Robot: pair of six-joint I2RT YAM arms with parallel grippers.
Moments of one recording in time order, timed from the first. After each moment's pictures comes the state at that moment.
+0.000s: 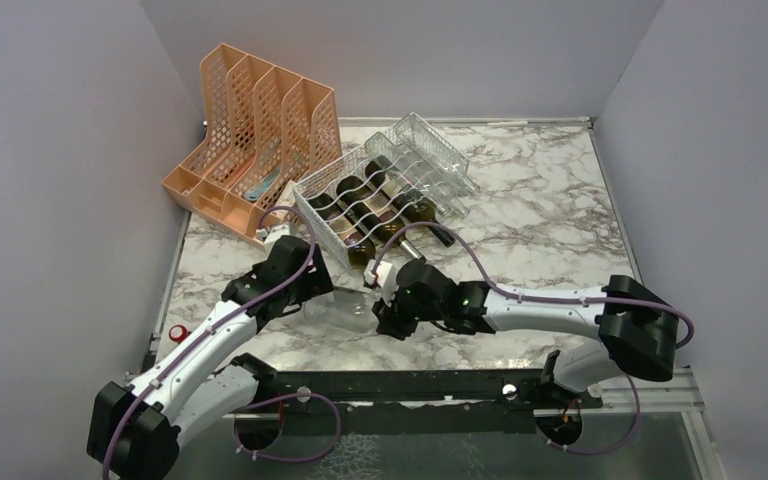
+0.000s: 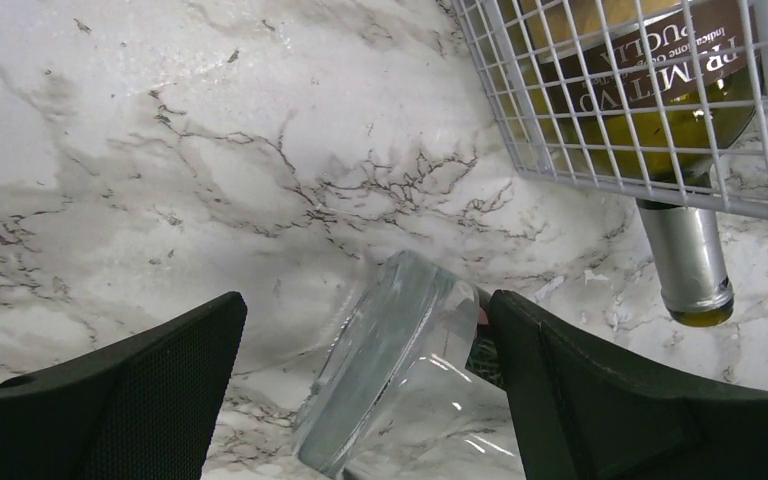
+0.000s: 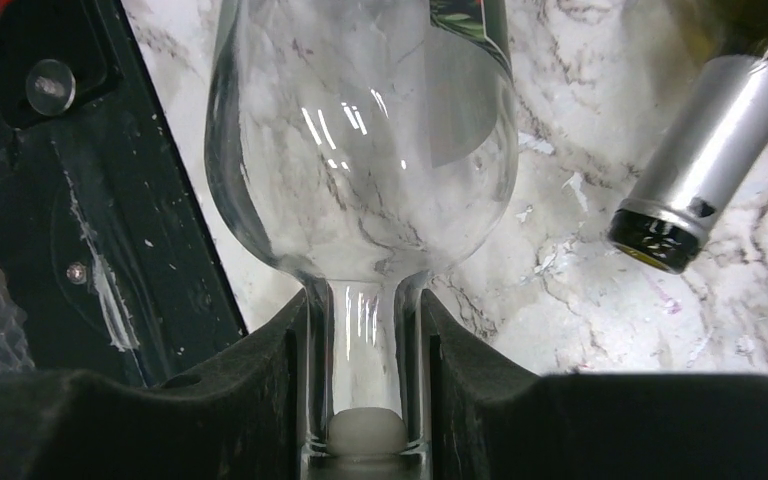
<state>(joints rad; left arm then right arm) -0.51 0.89 0.58 -0.59 -0.25 -0.71 1.14 1.44 0.78 -0.02 -0.12 0.06</state>
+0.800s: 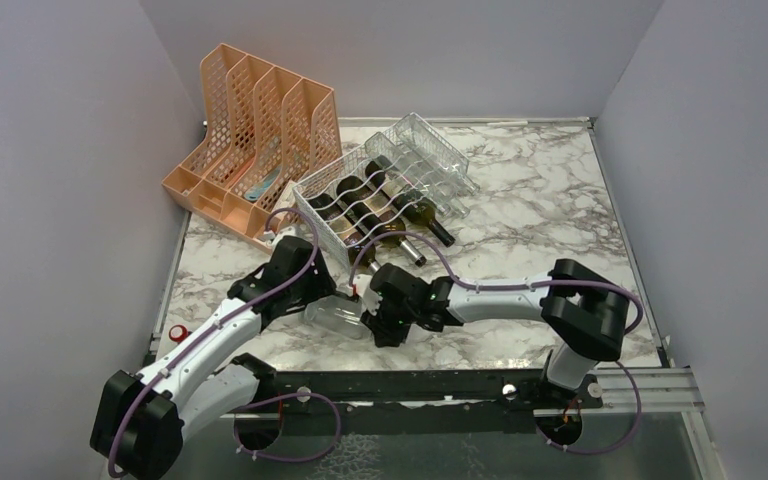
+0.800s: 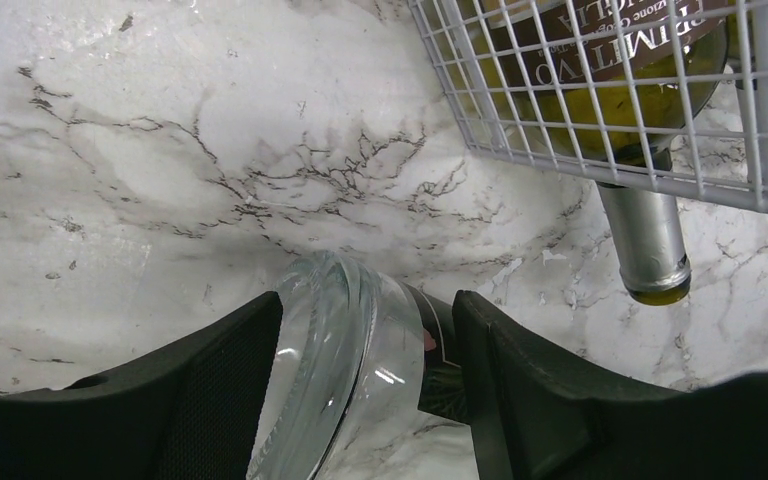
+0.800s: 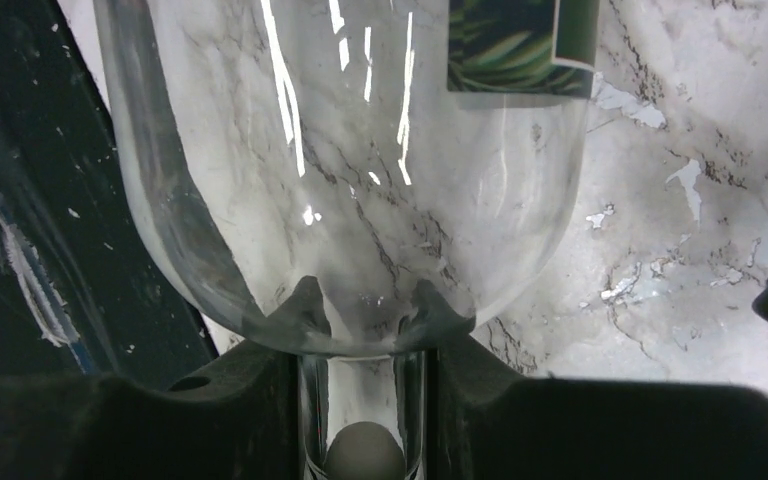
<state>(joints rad) -0.50 0.94 0.52 -0.47 -0.10 -0.76 1.15 1.70 0.91 -0.14 -0.17 0.02</state>
